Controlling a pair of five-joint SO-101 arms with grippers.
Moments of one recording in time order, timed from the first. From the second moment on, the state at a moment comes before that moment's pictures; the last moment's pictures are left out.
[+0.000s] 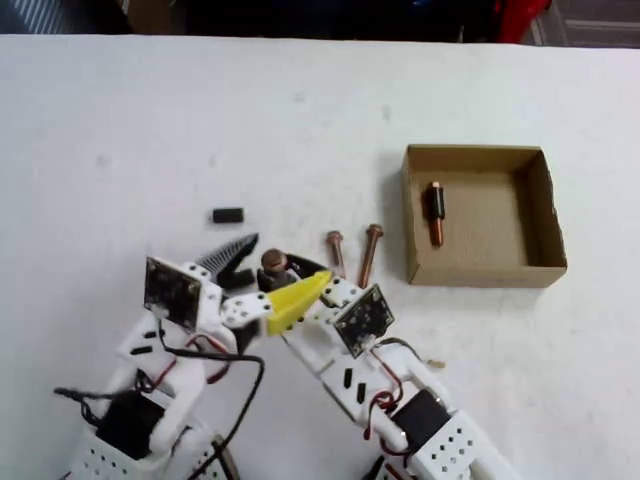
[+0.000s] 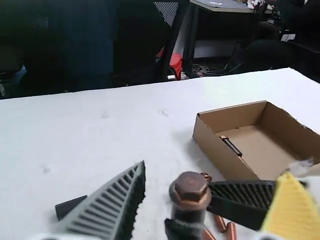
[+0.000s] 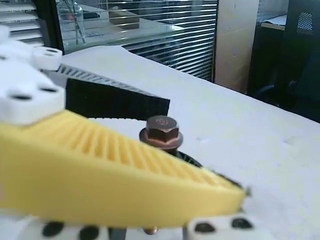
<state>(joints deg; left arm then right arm) 21.0 -101.7 83.3 42.7 7.5 -45.2 -91.6 96.5 10.5 3.6</state>
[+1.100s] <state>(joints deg) -14.2 -101.8 71.3 56.2 6.1 -35.3 -91.6 96.5 18.4 3.6</state>
